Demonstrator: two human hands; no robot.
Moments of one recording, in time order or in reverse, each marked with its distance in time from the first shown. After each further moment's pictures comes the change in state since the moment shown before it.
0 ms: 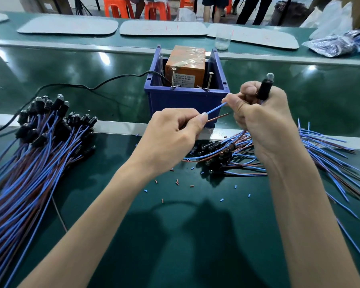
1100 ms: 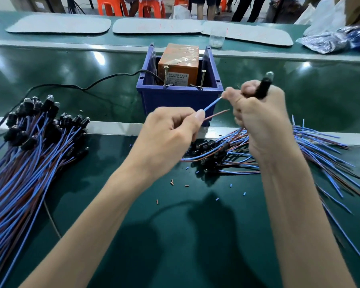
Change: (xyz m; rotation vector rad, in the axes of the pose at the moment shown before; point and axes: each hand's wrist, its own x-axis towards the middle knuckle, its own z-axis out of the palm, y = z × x) left_hand -0.003 0.005 0.005 -0.088 0.039 -0.004; right_hand 0.008 0.006 -0.005 0.037 0.150 0.037
